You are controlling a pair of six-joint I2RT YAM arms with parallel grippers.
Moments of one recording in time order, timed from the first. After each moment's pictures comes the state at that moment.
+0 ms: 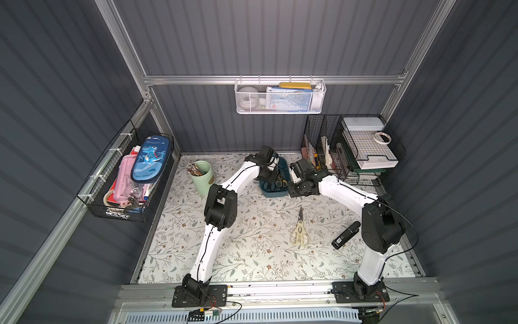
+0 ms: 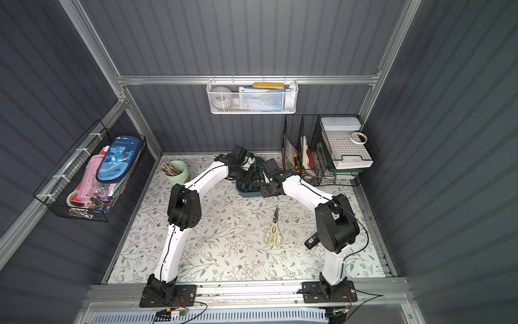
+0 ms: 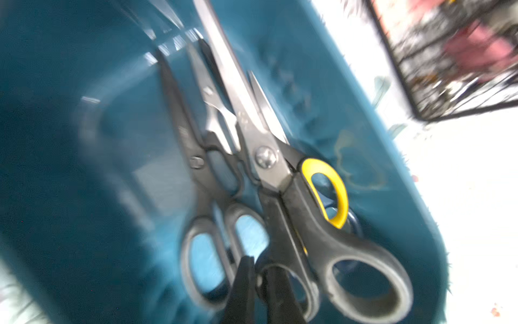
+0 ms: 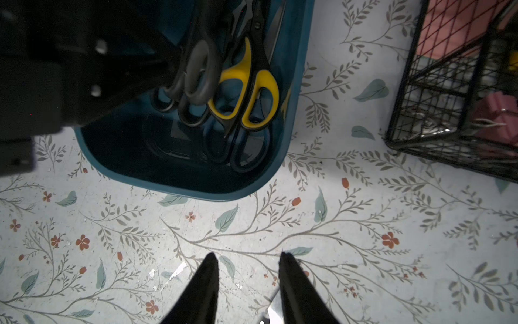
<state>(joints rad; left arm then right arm) -0.53 2.40 2.18 -0.82 0.19 -0.01 0.50 1.85 1.43 -0.63 0.02 0.27</state>
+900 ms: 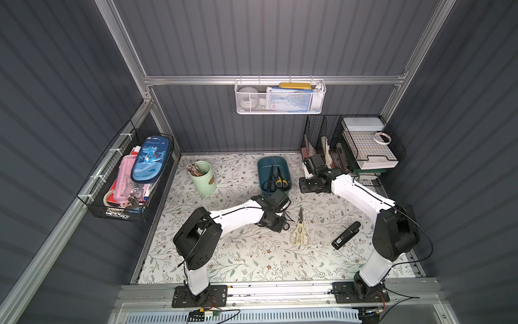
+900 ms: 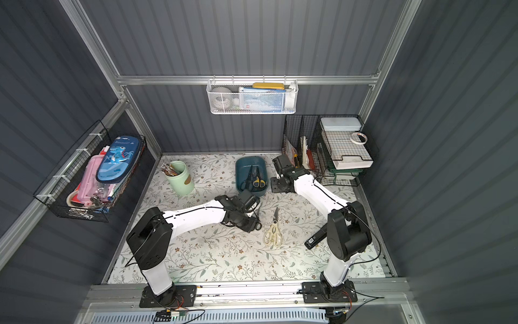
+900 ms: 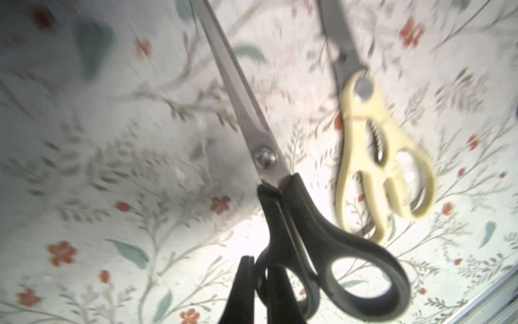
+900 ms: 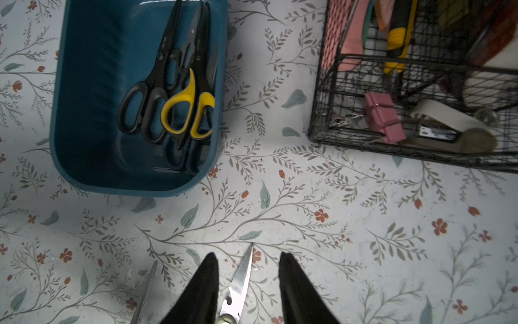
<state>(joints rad) -0.92 1.81 1.21 -0.65 0.10 -0.28 0.40 1.73 1.39 -0.68 0.08 0.27</state>
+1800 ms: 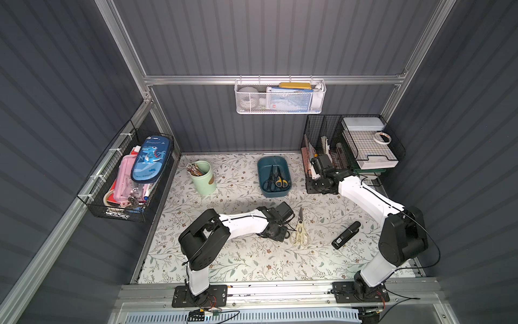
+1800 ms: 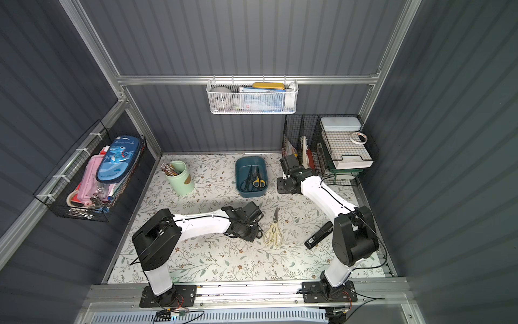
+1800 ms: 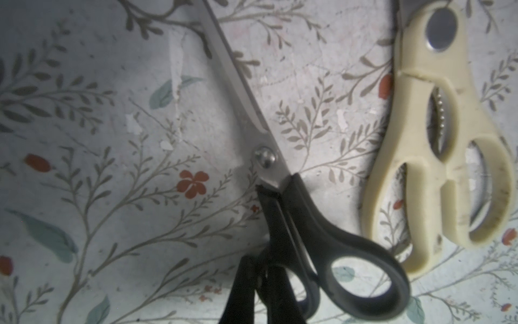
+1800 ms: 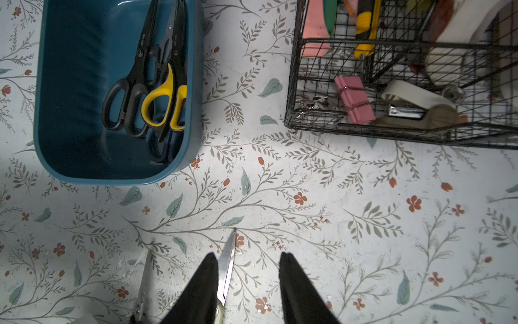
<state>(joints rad) -0.97 1.84 1.13 -0.56 0.01 -0.44 0.37 1.67 1.34 -0.69 0.06 0.28</state>
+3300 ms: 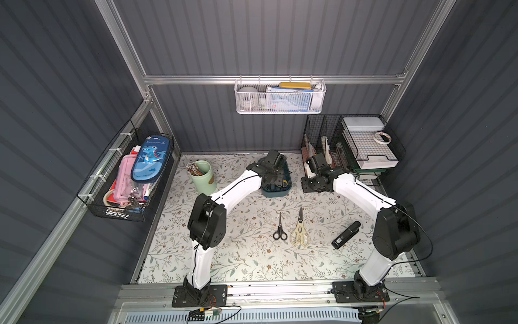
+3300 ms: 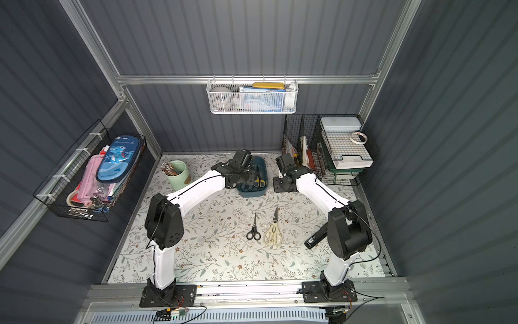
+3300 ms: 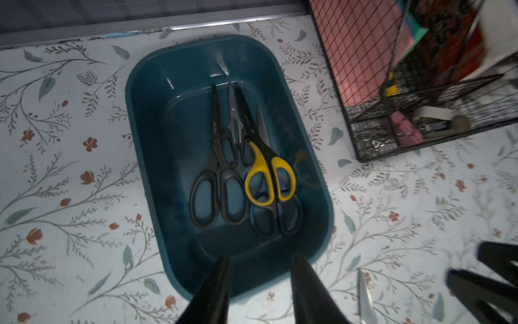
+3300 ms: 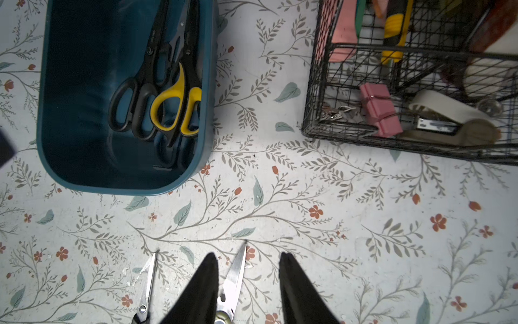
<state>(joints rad) -0.67 2.11 1.84 -0.62 -0.12 -0.30 0.39 1.74 1.40 -0.69 0.04 0.27</state>
